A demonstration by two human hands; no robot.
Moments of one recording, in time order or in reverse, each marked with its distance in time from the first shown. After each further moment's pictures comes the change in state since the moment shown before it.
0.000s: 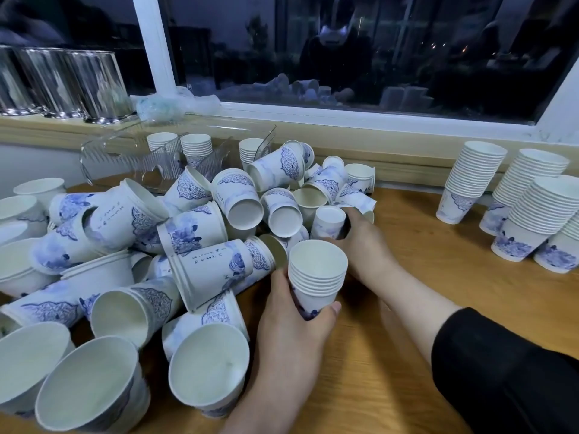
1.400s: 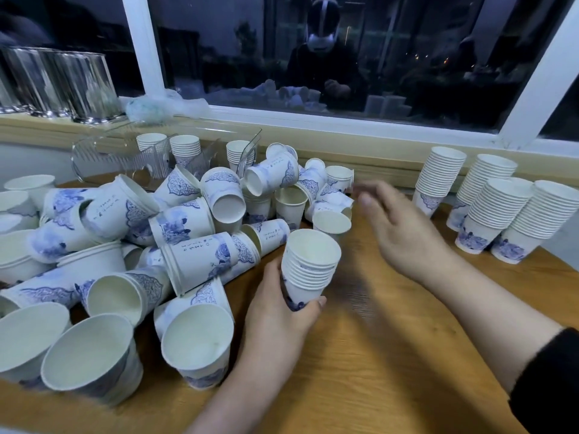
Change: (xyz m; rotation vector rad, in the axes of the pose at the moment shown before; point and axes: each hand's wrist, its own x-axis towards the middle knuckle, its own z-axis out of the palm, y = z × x) left_hand -0.010 0.000 0.001 0.107 -0.038 0.106; right_hand -0.064 -0.021 -0.100 -0.028 0.048 -0.391
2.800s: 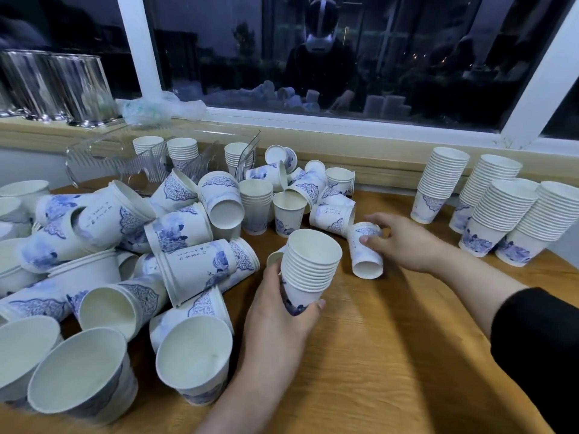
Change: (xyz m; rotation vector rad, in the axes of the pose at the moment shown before) left_hand 0.006 0.000 0.001 -0.021 -0.004 -0.017; right_hand 0.029 0.082 0.004 -0.290 -0.316 0.315
